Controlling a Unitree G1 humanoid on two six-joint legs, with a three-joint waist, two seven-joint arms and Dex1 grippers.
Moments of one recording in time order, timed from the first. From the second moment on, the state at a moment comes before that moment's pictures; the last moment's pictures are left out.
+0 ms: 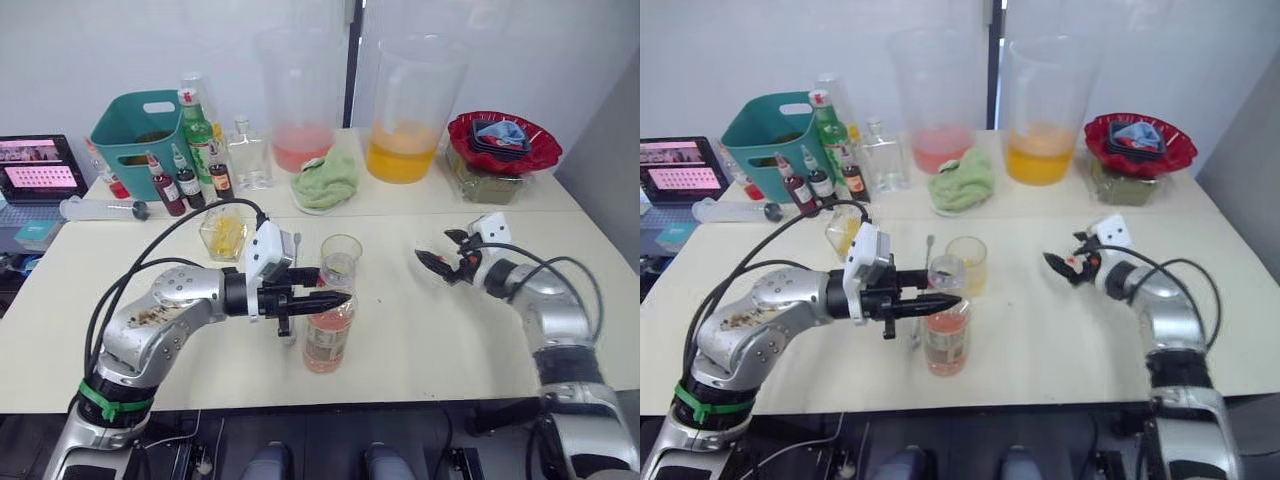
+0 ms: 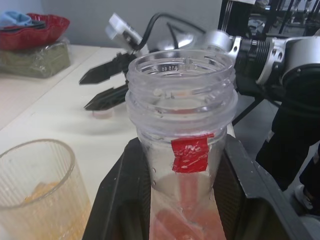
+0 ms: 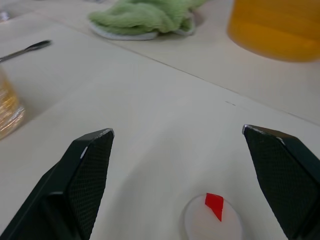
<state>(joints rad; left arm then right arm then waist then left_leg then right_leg) -0.49 0.64 -0.05 -0.45 -0.69 0.72 -0.92 -0.55 -0.66 -0.10 0.36 0.25 0.19 0.90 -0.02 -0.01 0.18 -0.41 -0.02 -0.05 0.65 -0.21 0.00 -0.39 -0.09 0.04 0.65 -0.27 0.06</state>
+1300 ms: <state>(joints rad) -1.02 0.50 -0.21 0.60 0.03 -0.26 -0.84 -0.30 -0.64 -0.15 -0.48 0.73 0.69 0.76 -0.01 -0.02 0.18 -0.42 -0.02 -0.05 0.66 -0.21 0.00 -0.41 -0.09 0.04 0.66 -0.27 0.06</state>
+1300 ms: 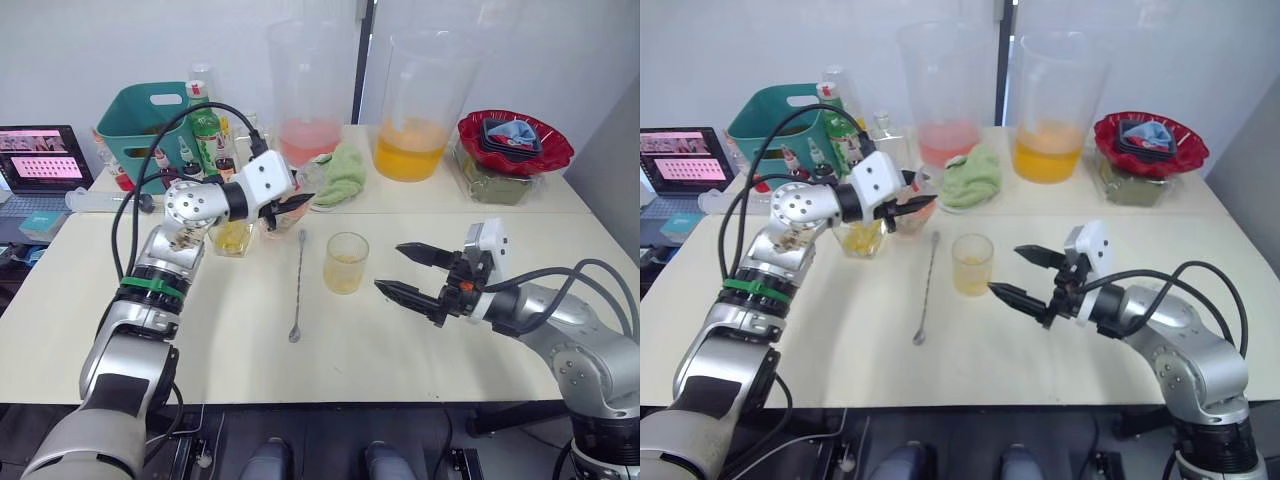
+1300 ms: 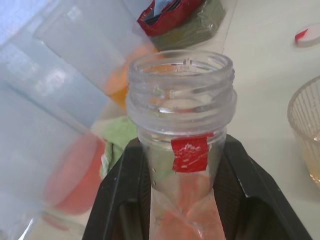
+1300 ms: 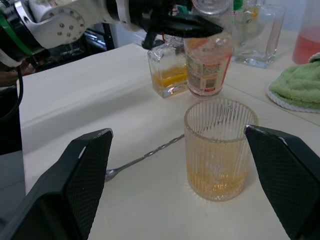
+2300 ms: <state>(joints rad) -1.09 0.47 -0.40 0.84 0.61 -0.76 -0.35 -0.24 -0.66 -0.14 -0.55 0.73 0.73 0.61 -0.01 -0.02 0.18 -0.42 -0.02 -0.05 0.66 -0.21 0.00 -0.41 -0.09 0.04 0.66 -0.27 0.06</state>
